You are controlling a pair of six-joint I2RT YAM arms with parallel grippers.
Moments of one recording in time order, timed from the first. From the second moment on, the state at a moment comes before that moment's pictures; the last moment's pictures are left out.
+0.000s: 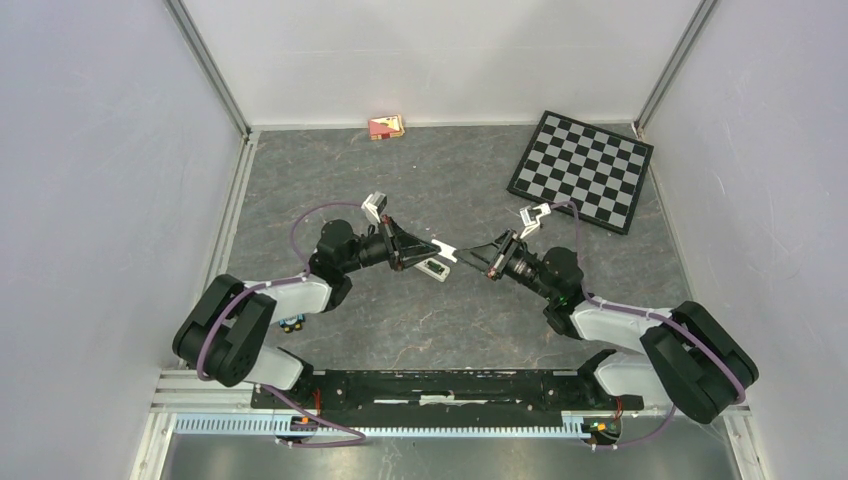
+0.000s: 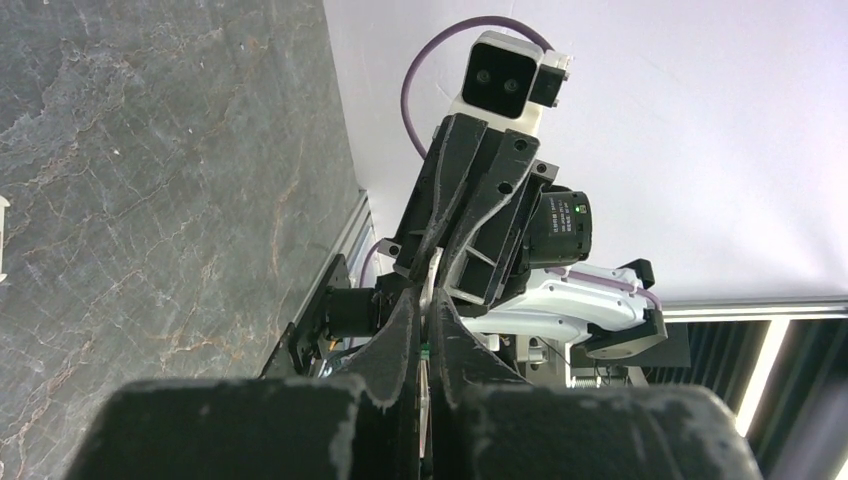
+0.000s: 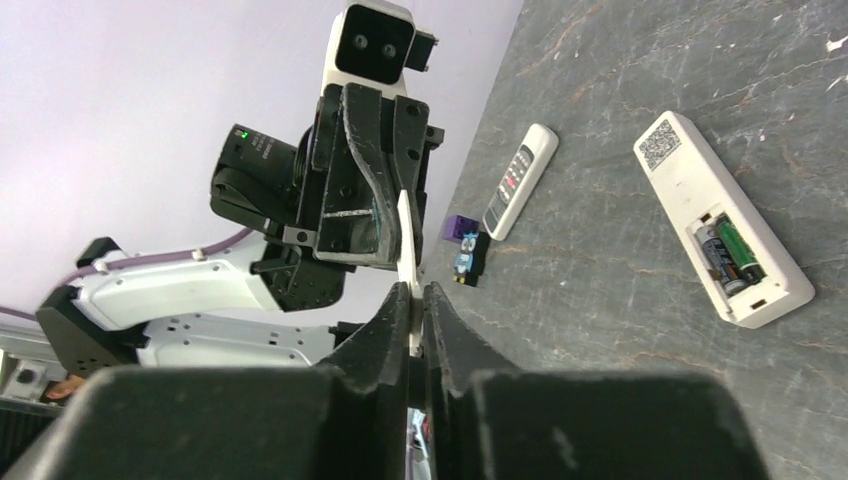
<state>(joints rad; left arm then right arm) -0.49 1.43 0.46 0.94 0.72 -1.40 0.60 1.26 0.29 1.02 -0.37 1.15</state>
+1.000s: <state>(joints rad) -0.33 1.41 0.61 0.12 0.20 -0.91 0.72 1.47 0.31 0.89 -0.17 1.15</state>
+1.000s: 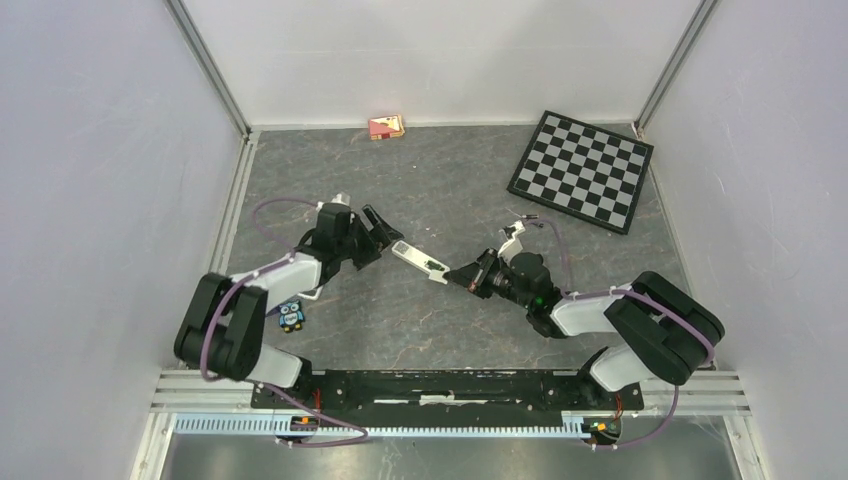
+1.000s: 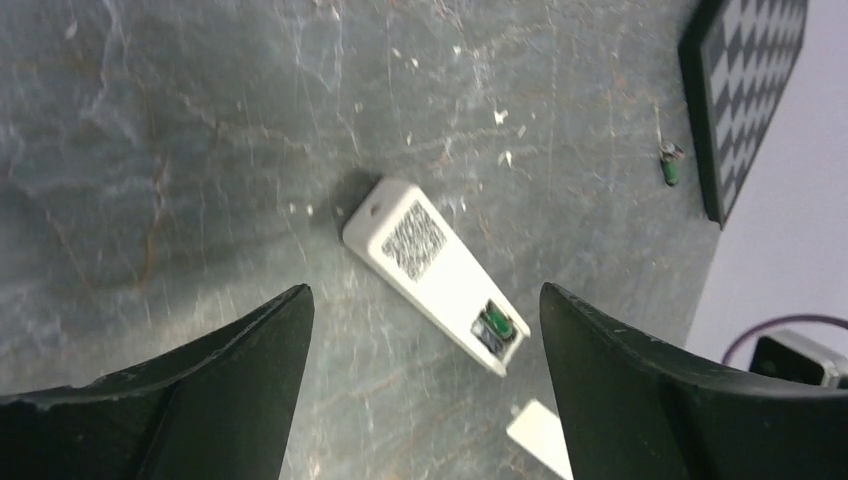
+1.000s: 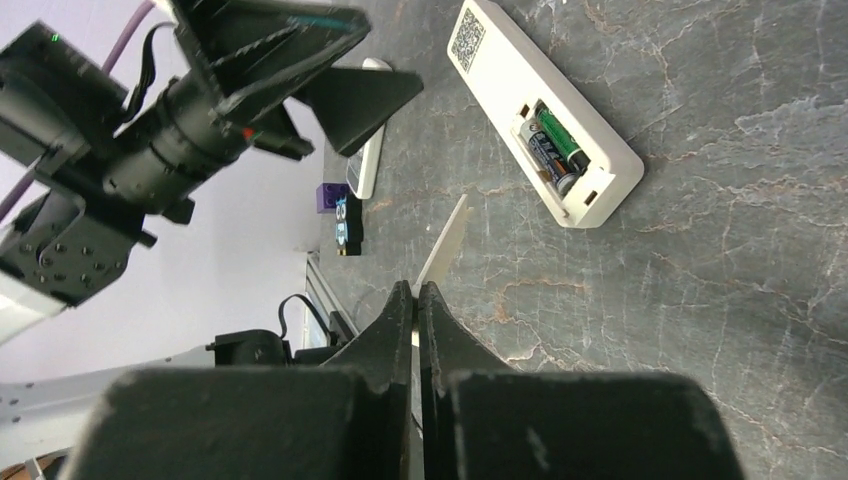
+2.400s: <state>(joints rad) -0.30 1.57 0.71 0.07 0.17 -0.79 0.55 1.66 0.44 0.94 -0.42 1.13</state>
